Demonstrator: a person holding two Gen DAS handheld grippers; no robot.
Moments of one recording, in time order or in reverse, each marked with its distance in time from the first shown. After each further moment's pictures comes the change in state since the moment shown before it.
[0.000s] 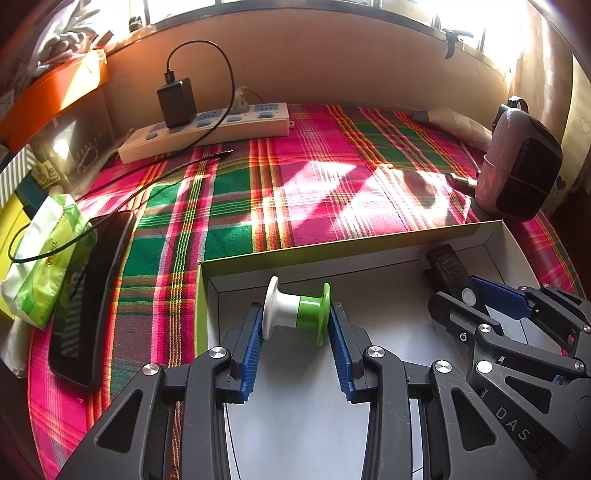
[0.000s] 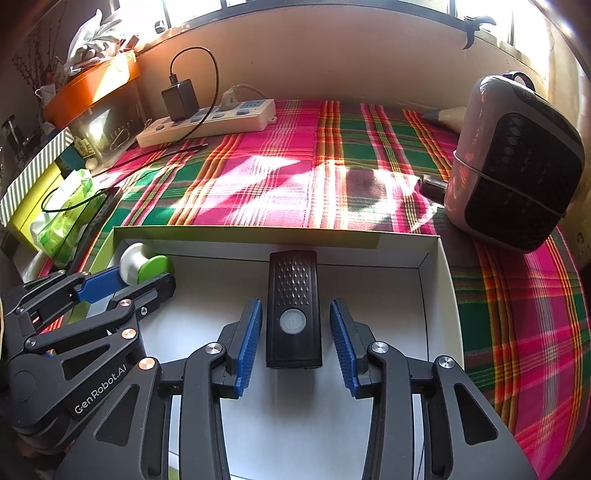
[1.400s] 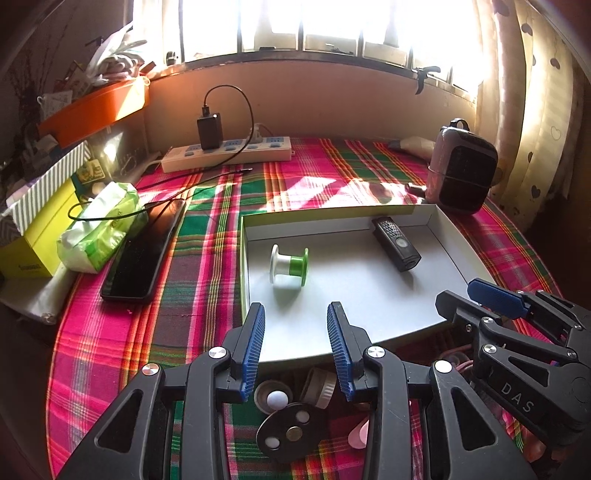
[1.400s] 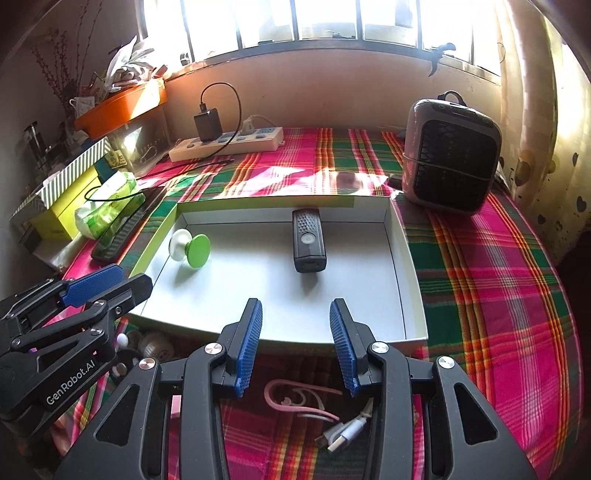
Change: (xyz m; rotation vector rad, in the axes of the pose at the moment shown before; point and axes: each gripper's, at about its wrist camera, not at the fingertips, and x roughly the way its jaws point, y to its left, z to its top) left arm -0.103 0.001 -0.073 -0.020 -0.143 -0.013; right arm -0.087 0.016 -0.068 0.020 -0.130 -0.009
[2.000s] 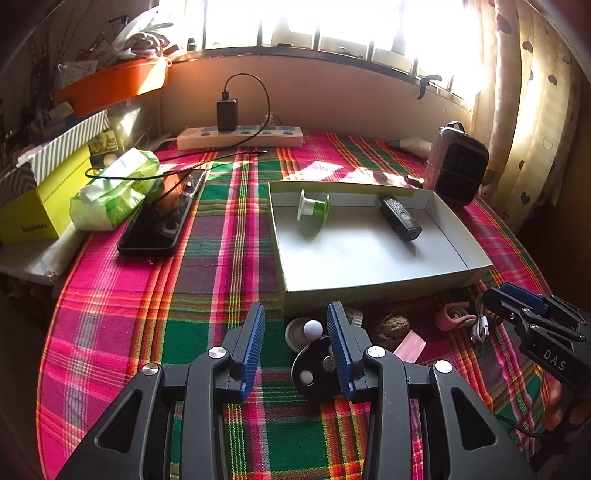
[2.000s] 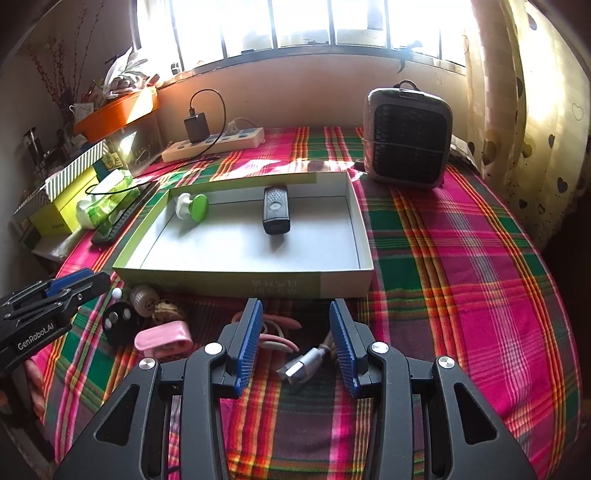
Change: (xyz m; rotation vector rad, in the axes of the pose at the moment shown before) left arm -0.020 0.033 -0.040 -0.050 0.001 -0.055; right arm -0.030 -0.024 -0.042 0.042 -0.025 -0.031
